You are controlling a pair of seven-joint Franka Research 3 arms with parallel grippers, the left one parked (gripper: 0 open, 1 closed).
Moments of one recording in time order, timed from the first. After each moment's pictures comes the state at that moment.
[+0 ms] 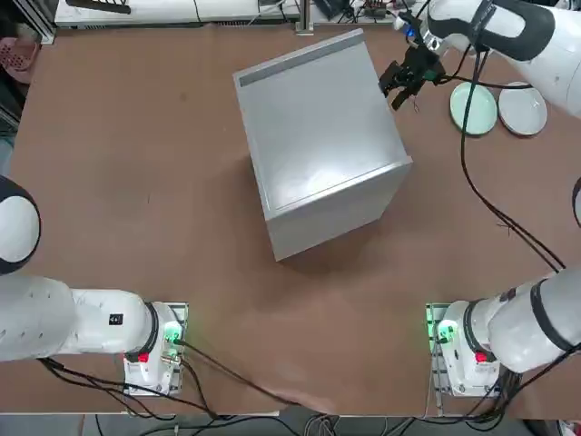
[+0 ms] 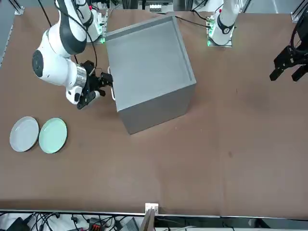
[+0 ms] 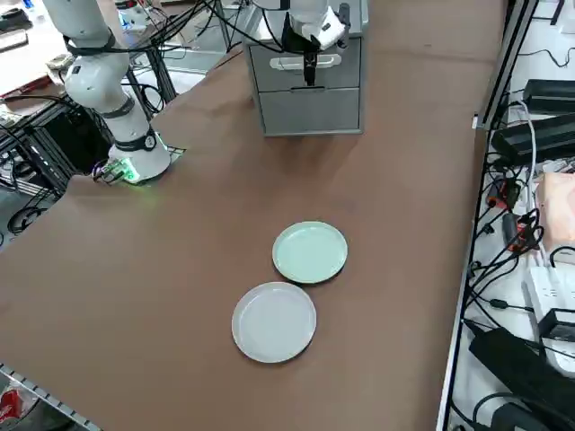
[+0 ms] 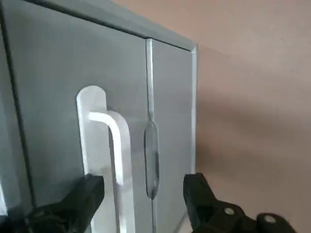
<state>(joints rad) 0.44 0.12 -0.15 -2.00 0.57 1.98 -0.26</state>
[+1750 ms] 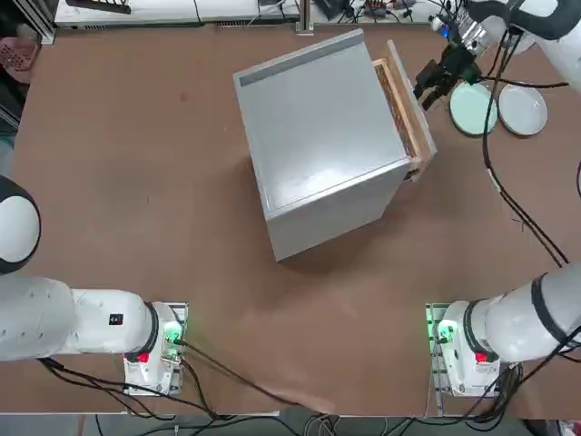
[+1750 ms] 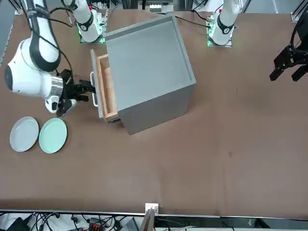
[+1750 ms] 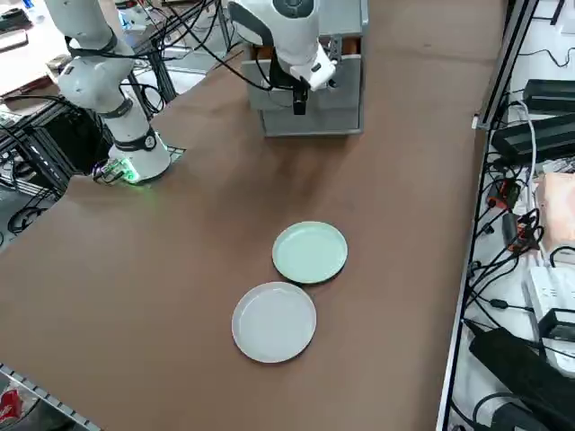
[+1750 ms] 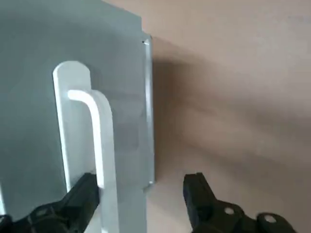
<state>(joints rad) 0.20 0.15 -0.16 -2.00 0.57 1.85 -0.51</state>
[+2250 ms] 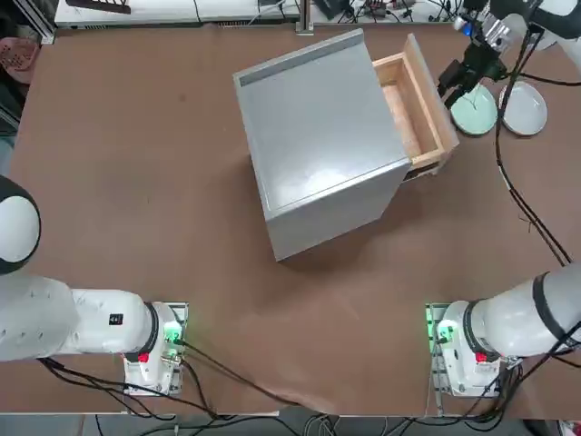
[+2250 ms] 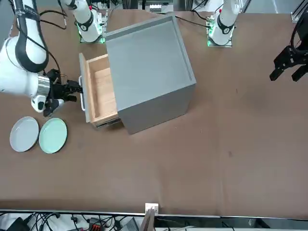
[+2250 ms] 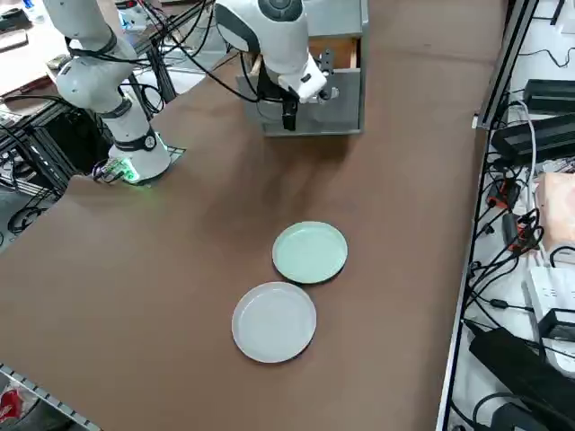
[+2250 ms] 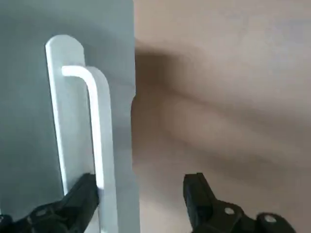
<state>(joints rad) 0.11 0.14 -0.16 -1.99 0.45 1.84 -0.53</state>
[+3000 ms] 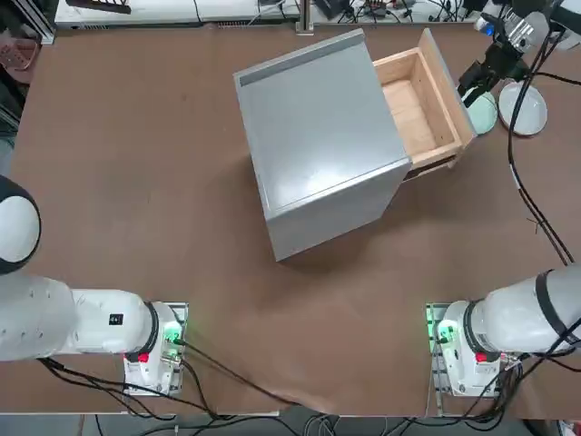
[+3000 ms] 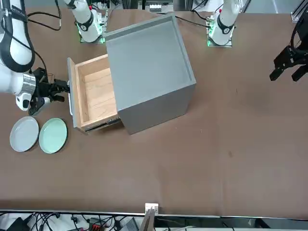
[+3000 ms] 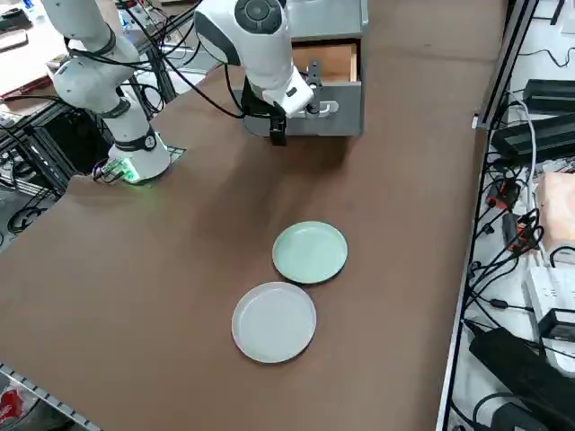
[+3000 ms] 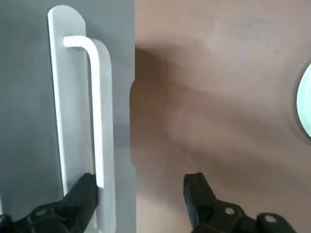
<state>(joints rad) 0.01 0.13 -0.15 -1.99 0.42 1.82 -0.63</state>
